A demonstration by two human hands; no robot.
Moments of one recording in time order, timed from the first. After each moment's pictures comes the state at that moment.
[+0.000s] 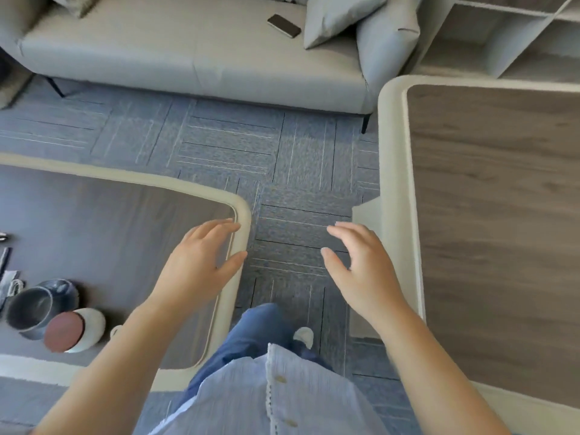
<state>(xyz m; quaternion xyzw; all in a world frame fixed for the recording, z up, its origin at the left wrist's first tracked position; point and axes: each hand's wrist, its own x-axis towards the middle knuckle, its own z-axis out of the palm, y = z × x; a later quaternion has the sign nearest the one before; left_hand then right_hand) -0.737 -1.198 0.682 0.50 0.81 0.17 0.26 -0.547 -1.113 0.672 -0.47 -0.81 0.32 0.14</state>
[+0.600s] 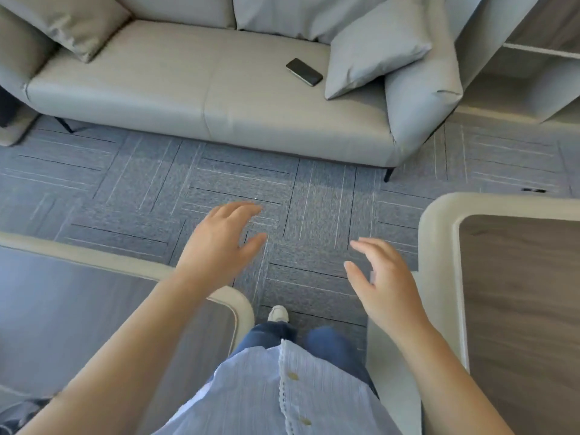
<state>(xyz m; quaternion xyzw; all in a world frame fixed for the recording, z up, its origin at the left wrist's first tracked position) -0.875 -0.907 0.680 0.52 0.80 0.19 0.22 -0.670 -0.841 0.659 -0.49 -0.79 0.34 0.12</state>
